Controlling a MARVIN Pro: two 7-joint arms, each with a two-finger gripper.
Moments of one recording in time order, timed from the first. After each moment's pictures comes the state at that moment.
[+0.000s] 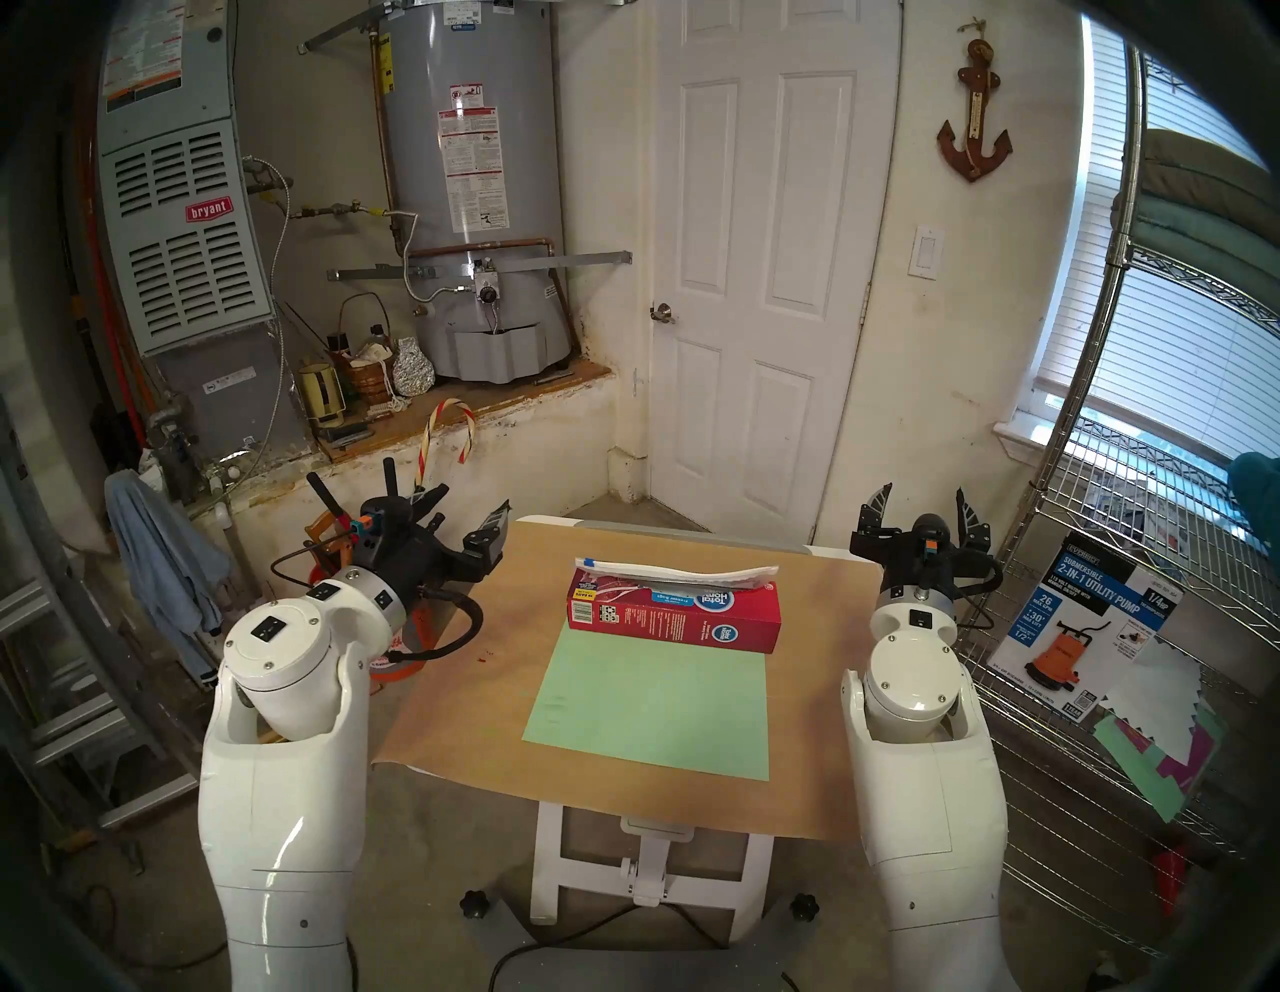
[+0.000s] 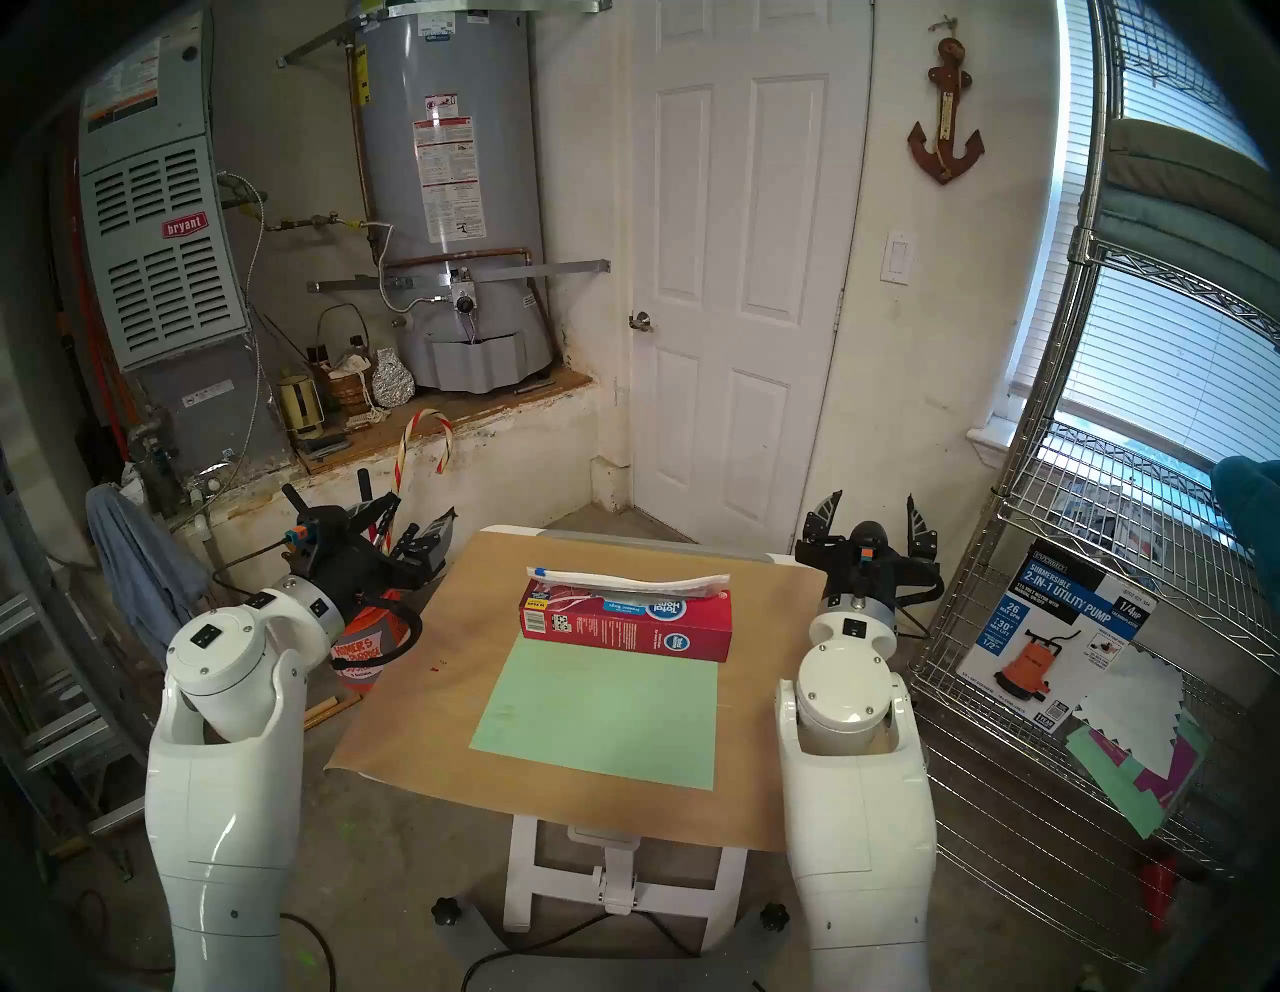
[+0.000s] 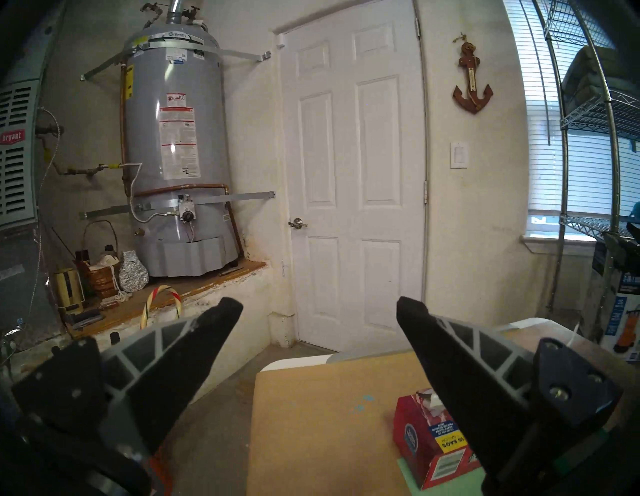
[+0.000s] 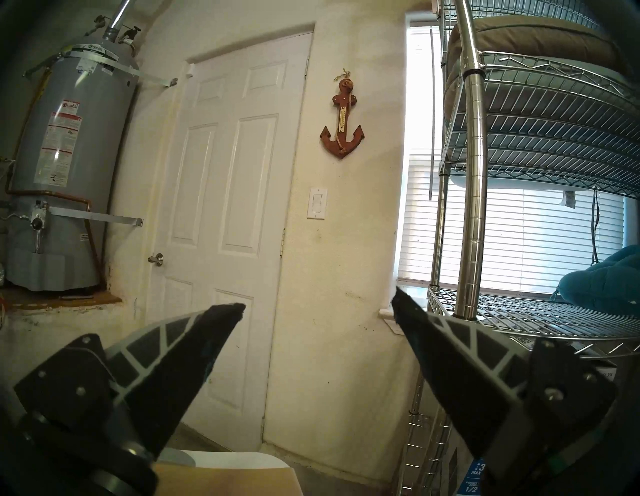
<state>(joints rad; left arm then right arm) 1.63 -1.46 -1.84 -1.92 -0.08 0.33 -0.58 -1.56 -1.62 1.68 -1.72 -0.29 -0.05 -0.31</state>
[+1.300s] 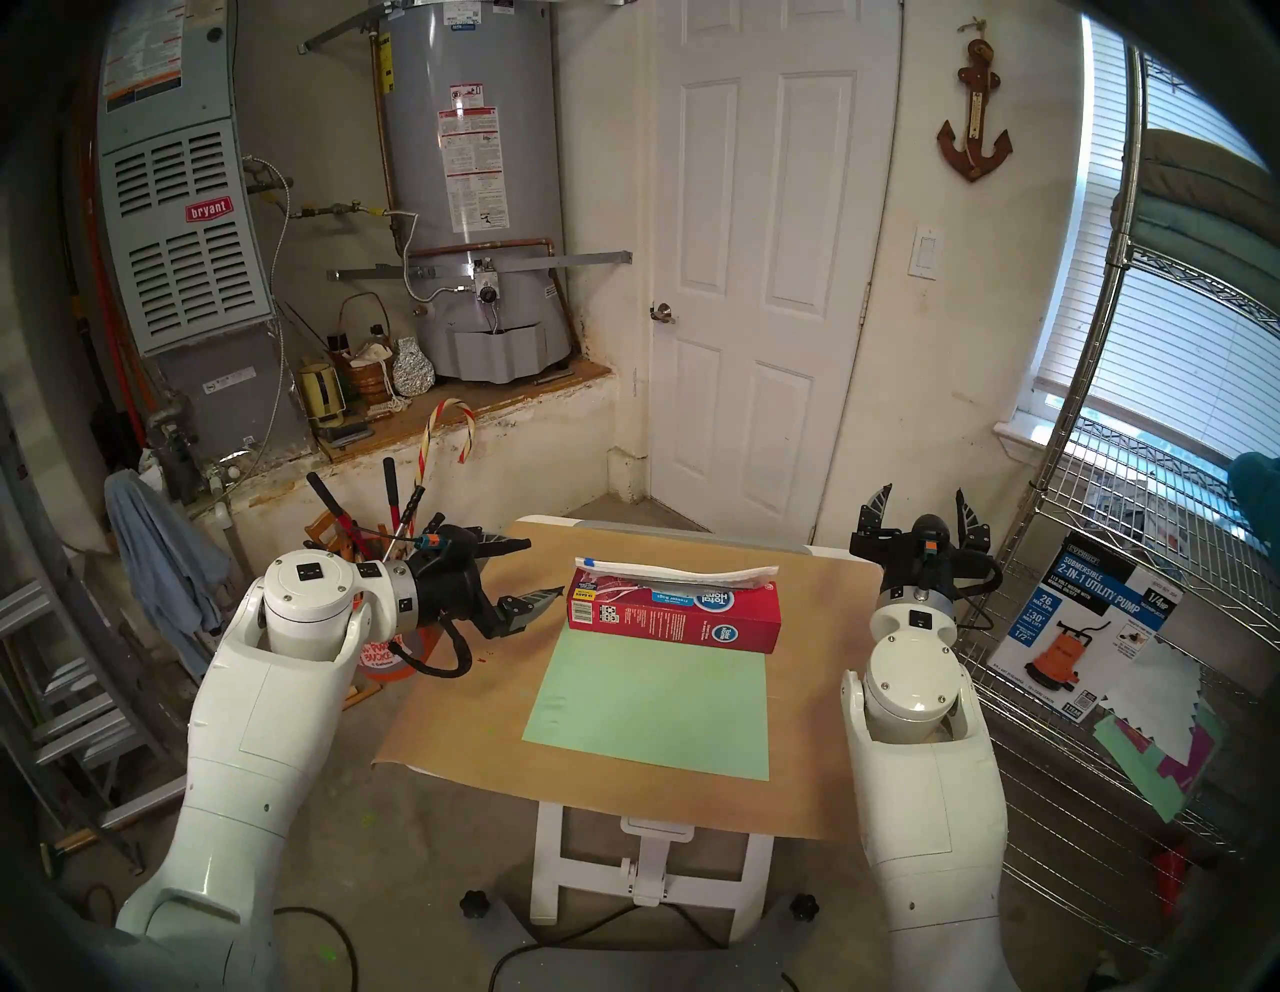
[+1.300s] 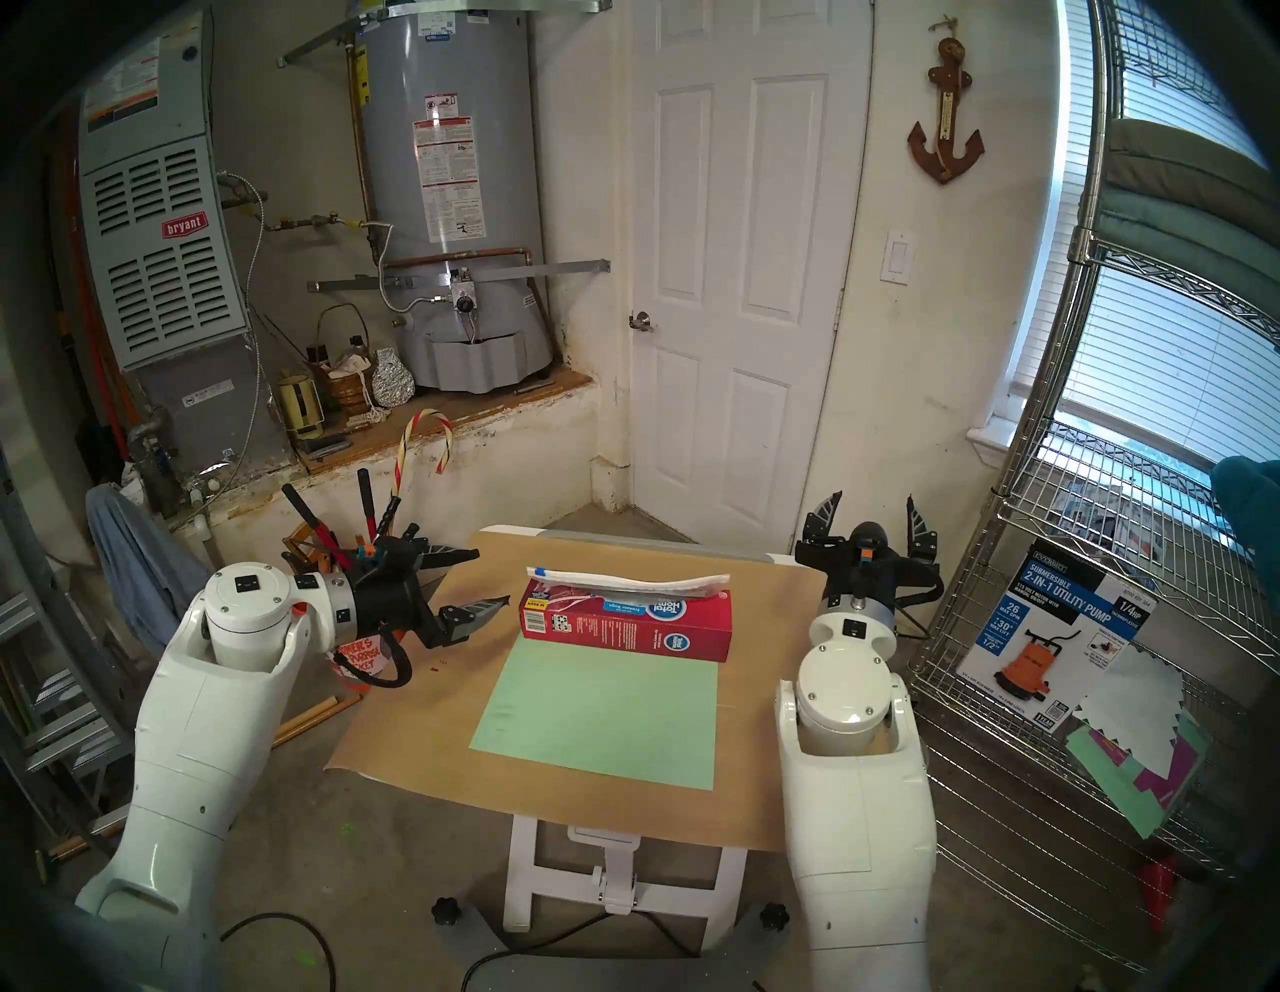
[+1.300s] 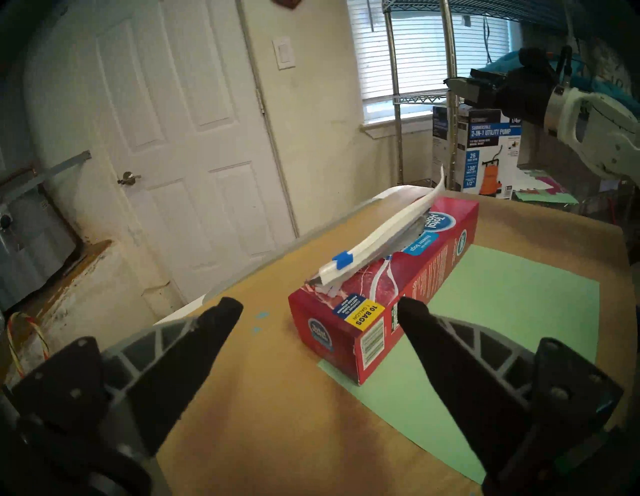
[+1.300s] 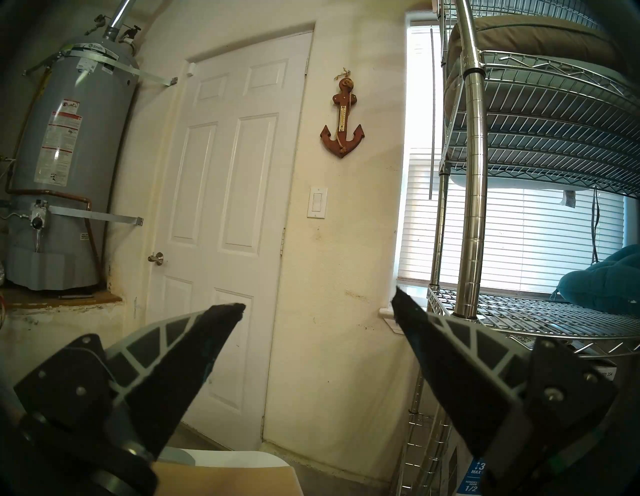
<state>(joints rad) 1.37 -1.18 -1.61 -1.52 -0.01 0.19 -1.02 -1.56 -1.62 1.68 -1.72 -0.29 -0.05 -0.31</state>
